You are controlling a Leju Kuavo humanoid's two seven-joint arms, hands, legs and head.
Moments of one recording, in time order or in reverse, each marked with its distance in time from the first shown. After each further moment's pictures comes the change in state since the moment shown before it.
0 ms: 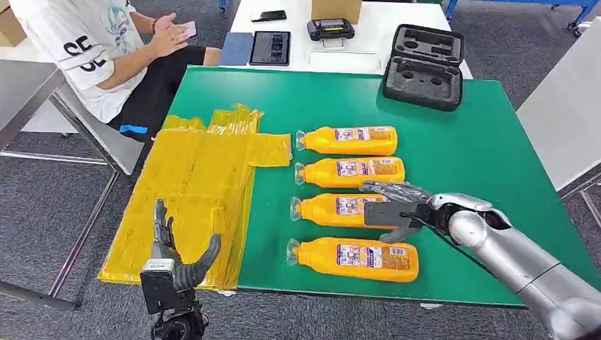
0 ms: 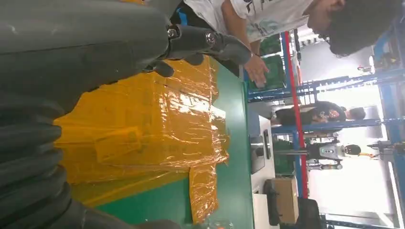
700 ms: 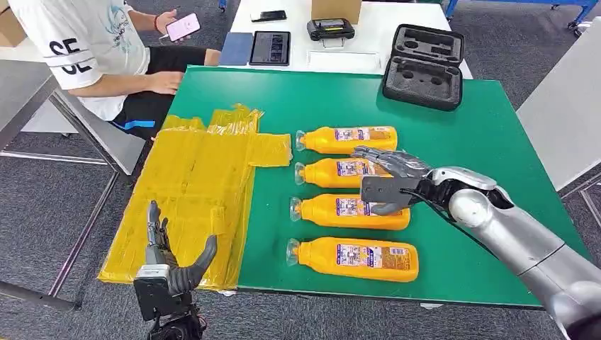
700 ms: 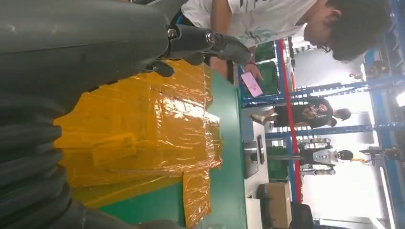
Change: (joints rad) left arm 0.040 -0.010 0.010 -0.066 -0.030 0.014 0.009; right arm -0.082 0.009 -0.013 -0.080 -0.002 -0.083 -0.021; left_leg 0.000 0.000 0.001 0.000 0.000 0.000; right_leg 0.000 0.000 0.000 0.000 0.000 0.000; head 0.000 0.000
